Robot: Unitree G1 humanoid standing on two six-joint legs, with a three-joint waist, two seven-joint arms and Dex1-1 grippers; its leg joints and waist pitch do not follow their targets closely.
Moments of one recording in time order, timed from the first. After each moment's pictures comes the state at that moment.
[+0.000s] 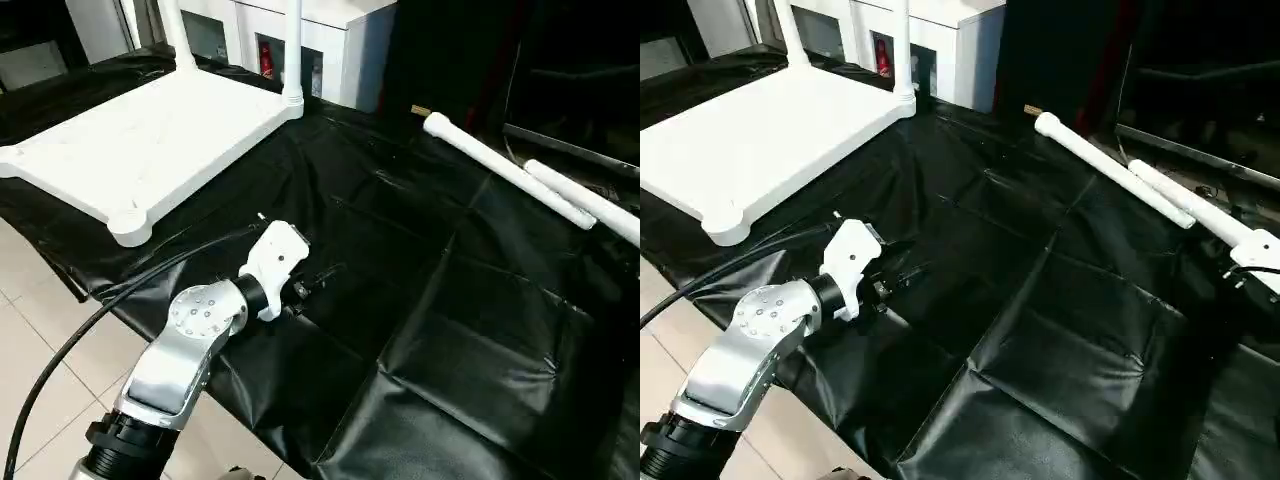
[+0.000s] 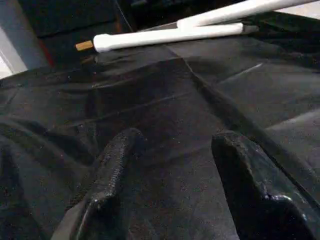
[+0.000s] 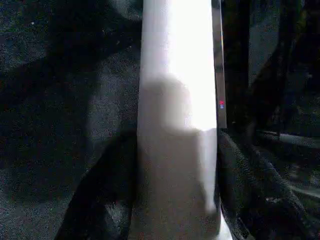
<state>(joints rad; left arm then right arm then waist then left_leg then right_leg) -0.28 0.29 -0.24 -0.11 -0.07 0.34 -0.59 -0.69 -0.94 0.21 1.28 -0.43 -0.01 0.27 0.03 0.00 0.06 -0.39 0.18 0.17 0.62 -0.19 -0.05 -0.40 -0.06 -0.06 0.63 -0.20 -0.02</state>
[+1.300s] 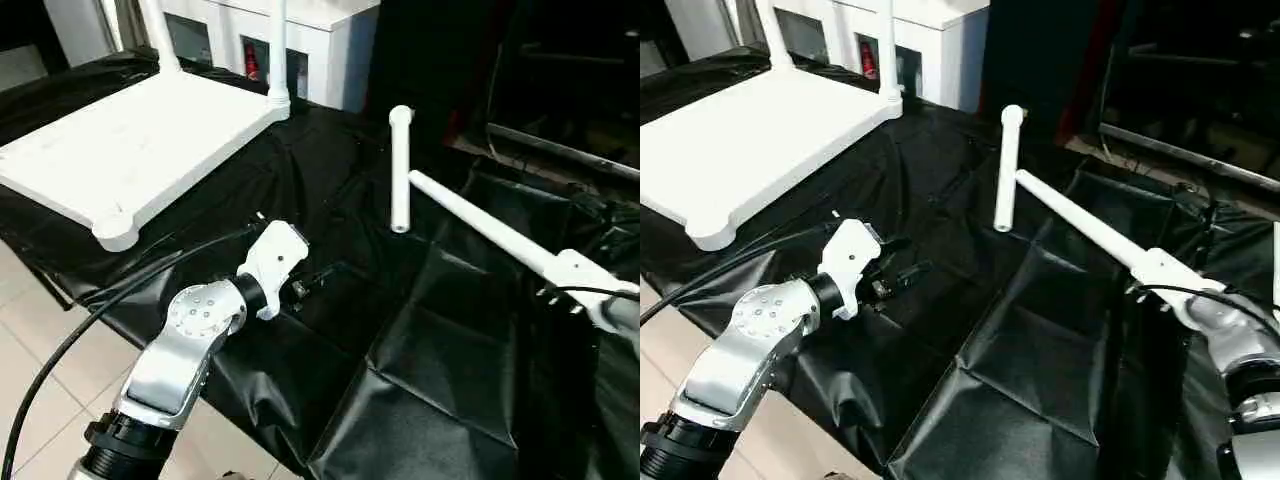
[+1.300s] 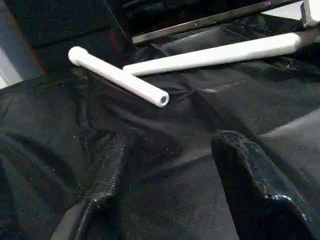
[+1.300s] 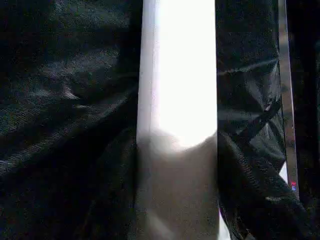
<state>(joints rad) -0.28 0.29 -0.24 -0.11 -0.05 0.33 -0.57 -0.55 -0.73 0.19 1.05 -0.35 -0.08 0.36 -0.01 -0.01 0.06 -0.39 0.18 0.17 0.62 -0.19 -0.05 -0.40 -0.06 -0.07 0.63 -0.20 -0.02</state>
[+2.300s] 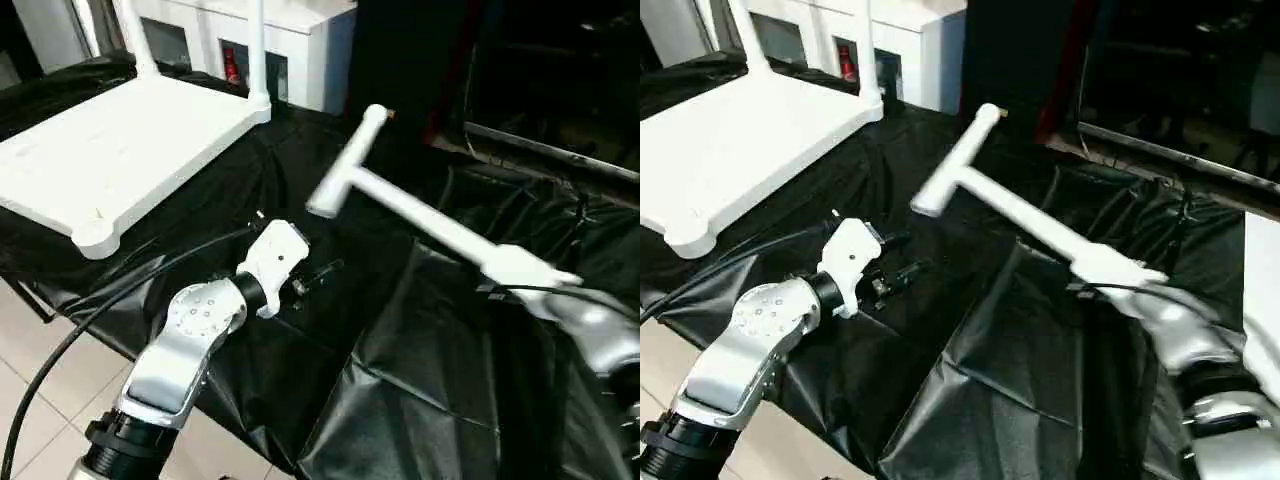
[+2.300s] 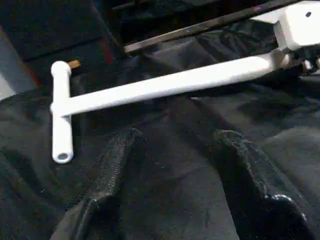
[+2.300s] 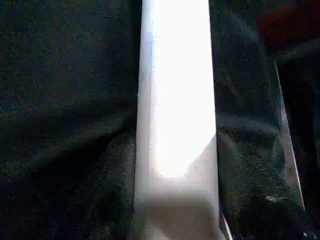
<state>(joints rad) -0.28 0.29 -0.24 -0.10 -0.04 0.30 -0.57 -0.51 -0.59 0.23 0.87 -0.36 -0.22 0.35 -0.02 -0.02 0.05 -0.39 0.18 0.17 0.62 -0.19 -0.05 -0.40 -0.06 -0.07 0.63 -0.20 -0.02</state>
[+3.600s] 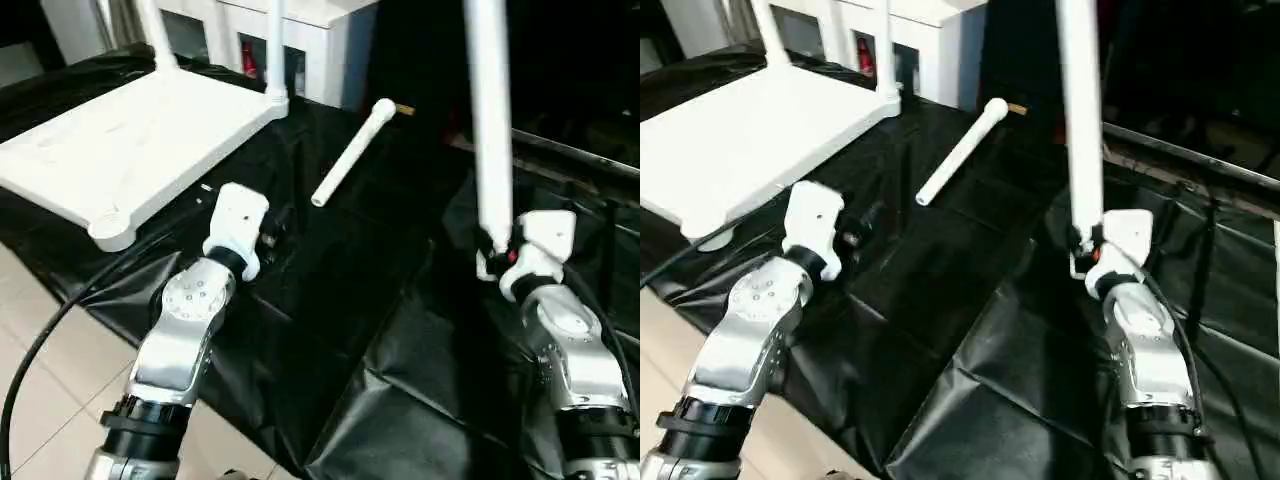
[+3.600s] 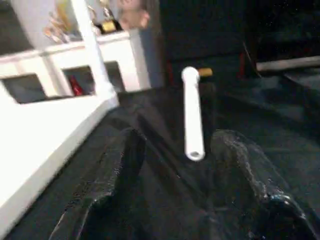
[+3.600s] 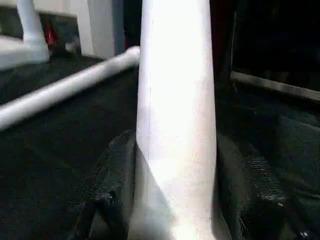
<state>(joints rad) -0.36 0.17 -0.08 0.00 0.02 0.24 -0.22 -0.30 -0.27 -0.20 0.24 0.20 0.16 0.12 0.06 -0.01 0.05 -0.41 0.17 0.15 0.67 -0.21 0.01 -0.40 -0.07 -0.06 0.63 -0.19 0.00</state>
